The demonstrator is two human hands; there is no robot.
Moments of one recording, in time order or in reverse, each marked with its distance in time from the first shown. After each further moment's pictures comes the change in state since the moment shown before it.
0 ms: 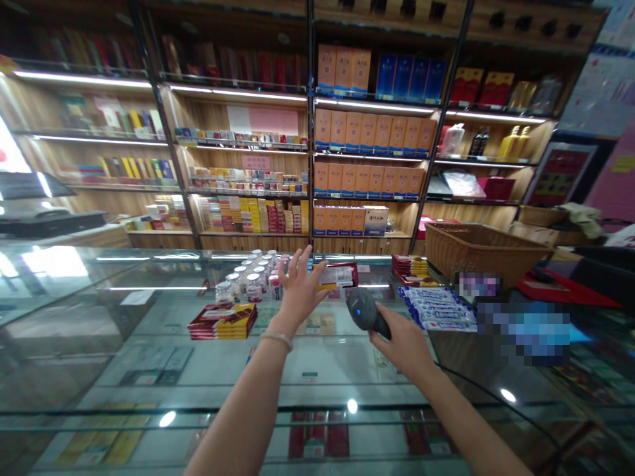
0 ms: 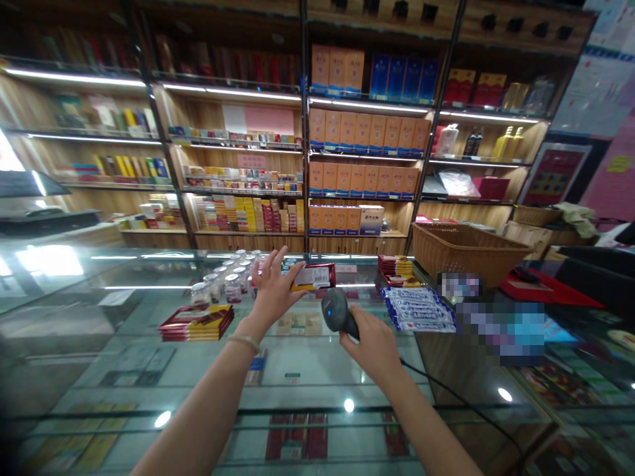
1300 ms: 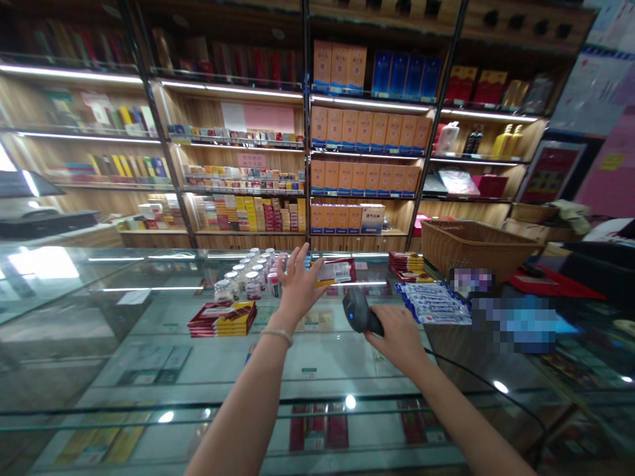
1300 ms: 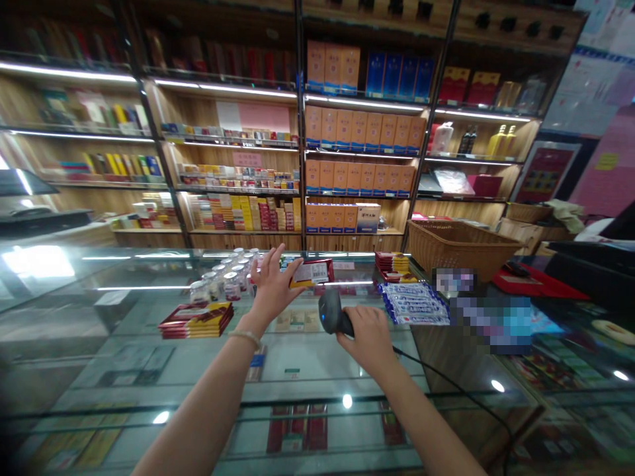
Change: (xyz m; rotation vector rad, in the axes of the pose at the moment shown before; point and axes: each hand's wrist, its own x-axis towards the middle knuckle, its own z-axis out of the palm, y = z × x) left_hand 0.000 0.000 0.000 -0.009 0.002 -0.014; right_hand -0.001 -0.003 0.000 -0.098 -0.046 -0.074
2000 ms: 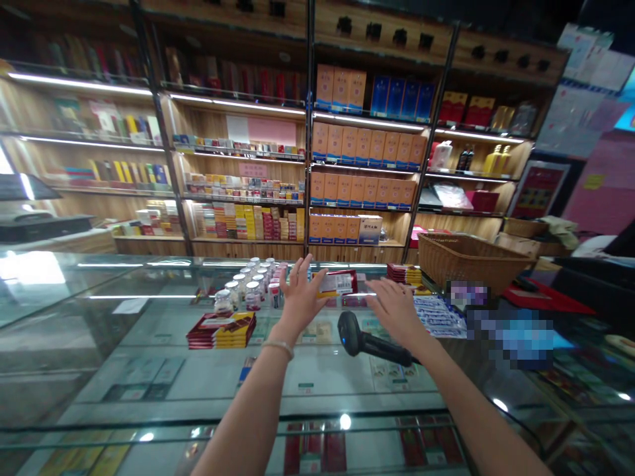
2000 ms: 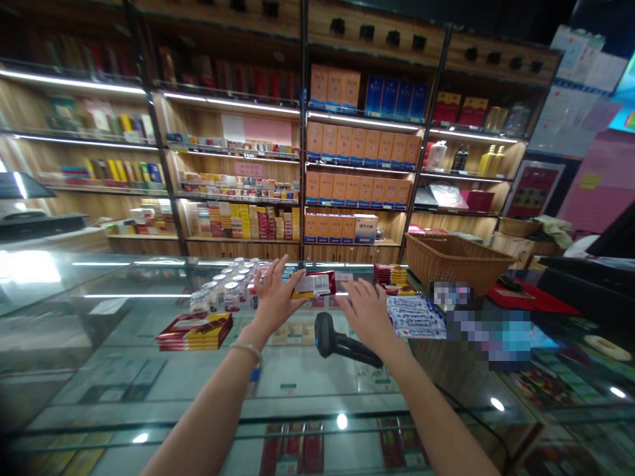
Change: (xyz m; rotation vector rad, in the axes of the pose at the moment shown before) left_hand 0.000 0.000 -0.002 -0.023 0.001 0.006; right_hand 0.059 0.010 -0.021 0.008 0.046 -0.013
